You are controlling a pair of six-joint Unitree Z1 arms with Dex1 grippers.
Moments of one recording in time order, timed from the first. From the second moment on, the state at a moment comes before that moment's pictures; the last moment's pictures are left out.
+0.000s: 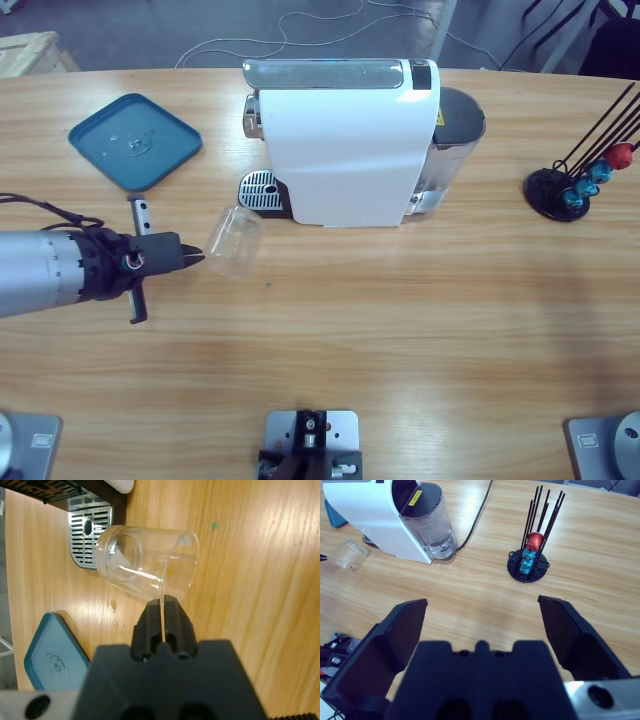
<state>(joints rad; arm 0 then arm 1) -1.00 1.48 -0.55 -0.07 0.13 0.67 1.11 0.70 -1.07 1.15 -0.57 0.62</state>
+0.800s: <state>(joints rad) -1.13 1.32 -0.58 -0.09 0.20 0.59 1.11 0.67 -1.04 1.13 -0.57 0.62</state>
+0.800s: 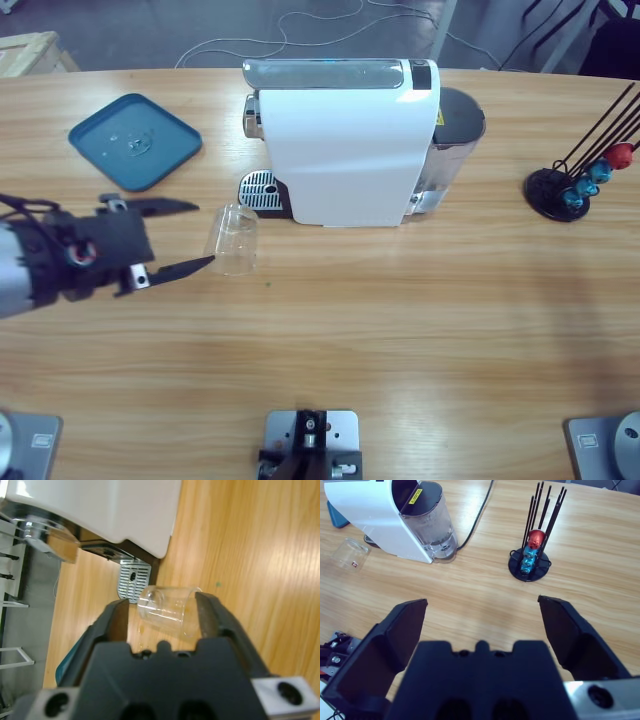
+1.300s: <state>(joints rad) -1.12 1.49 -0.72 0.17 0.33 0.82 1.11 0.61 -1.00 1.13 -0.57 0.62</state>
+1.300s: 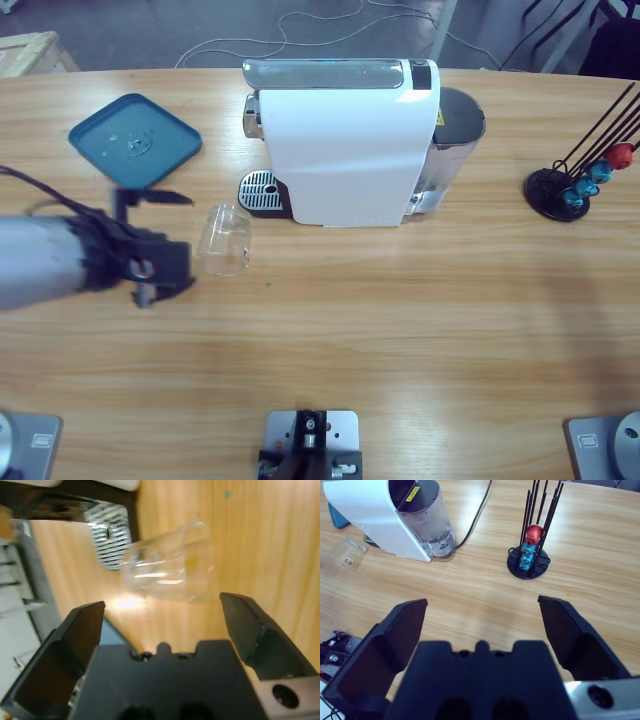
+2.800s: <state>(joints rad) -1.35 1.64 -0.72 -0.04 0.56 0.40 1.11 0.60 -0.96 1.08 -0.53 0.62</state>
